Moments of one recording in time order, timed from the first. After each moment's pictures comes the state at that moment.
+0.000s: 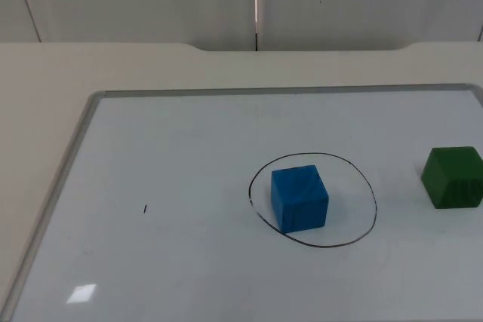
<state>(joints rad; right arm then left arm) 0.05 0.00 -0.52 -0.02 1.08 0.01 -0.38 0.48 -0.75 -0.24 0.87 0.31</state>
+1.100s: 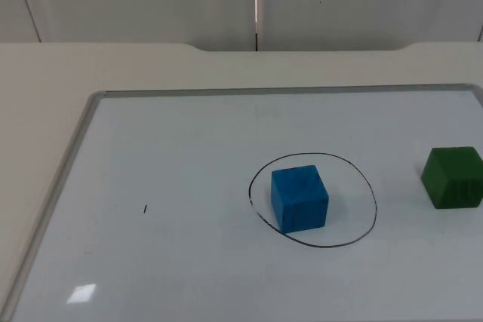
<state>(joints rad) 0.05 0.00 -0.52 0.00 1.08 0.01 -0.38 0.04 -0.75 -0.12 1.12 0.17</state>
